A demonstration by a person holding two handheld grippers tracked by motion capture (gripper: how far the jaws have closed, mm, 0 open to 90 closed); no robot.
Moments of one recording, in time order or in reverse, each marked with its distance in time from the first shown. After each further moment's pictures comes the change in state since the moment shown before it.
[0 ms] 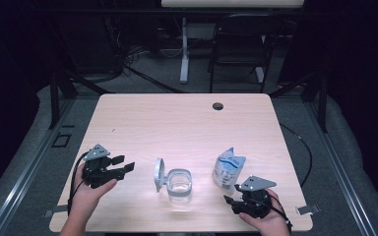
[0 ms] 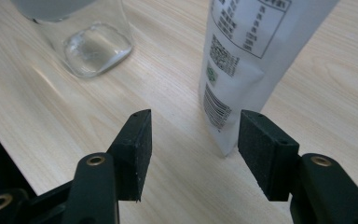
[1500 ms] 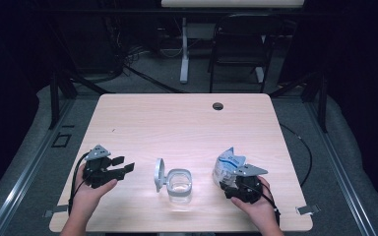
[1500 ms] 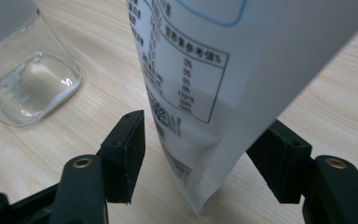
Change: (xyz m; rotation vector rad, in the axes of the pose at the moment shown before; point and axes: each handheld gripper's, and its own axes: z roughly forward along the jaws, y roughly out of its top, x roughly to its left) left arm 0.004 -0.005 0.006 0.018 0.008 -0.014; right arm -0.018 0.015 0.038 -0.034 -0.080 0.090
